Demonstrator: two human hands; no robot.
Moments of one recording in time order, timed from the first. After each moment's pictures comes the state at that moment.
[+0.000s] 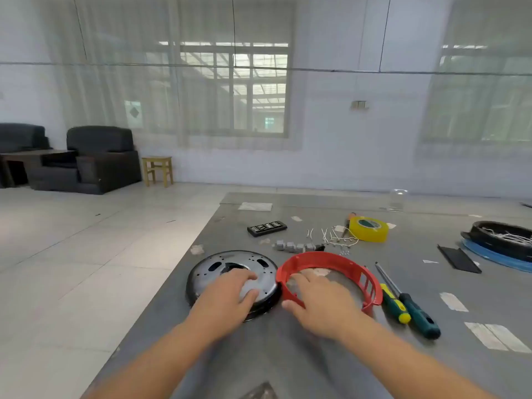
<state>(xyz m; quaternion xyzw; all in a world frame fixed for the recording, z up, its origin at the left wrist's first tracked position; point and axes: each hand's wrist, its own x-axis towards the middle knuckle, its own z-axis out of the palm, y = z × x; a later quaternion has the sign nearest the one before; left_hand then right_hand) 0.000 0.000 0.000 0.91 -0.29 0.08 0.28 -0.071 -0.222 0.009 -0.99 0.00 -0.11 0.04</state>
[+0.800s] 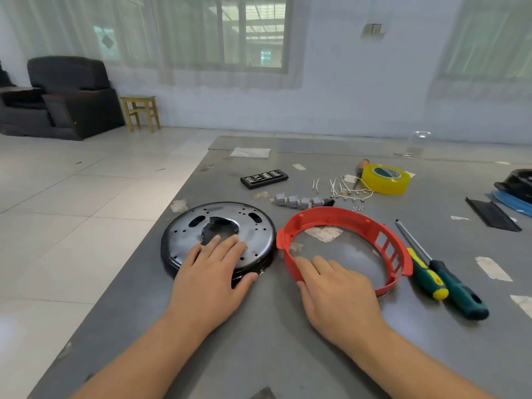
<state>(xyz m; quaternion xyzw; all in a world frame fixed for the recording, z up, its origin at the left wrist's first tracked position) 0.038 -0.013 -0.051 0.95 -0.25 0.14 0.10 -0.058 -0.229 -0.049 -0.95 -0.02 -0.31 -0.09</state>
